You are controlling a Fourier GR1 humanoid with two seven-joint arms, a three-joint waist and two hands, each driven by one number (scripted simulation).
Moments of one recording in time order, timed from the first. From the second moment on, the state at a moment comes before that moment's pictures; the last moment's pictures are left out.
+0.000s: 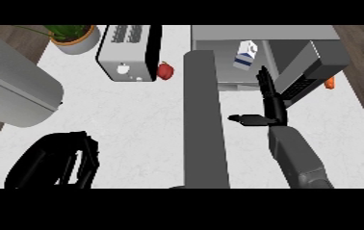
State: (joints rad) left arm 0.10 0.01 0.11 -1.94 0.26 -0.65 0.12; right arm -0.66 -0.11 -0.37 -0.27 0.15 -0.01 -0.96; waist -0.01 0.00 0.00
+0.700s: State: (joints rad) left arm -0.04 0.00 -0.16 -1.82 0.02 -0.51 0.03; right arm -0.18 -0.09 -0.26 -0.74 0.11 0.10 -0.92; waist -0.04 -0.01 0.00
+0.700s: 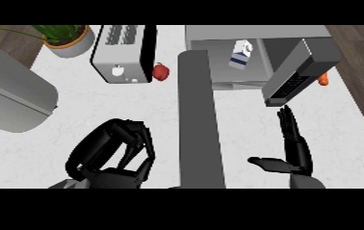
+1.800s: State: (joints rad) left arm -0.42 0.01 -0.70 -0.99 0.02 0.14 -0.44; right arm 0.31 -0.16 -0.16 -1.51 -0.04 0.34 -0.77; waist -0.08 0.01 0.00
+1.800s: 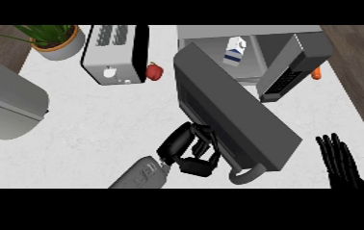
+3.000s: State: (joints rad) left arm -0.66 0.00 -0.92 -0.92 0.57 0.54 -0.53; right arm 0.32 -0.30 -0.14 -1.89 -0.21 0.48 -0.52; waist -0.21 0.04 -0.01
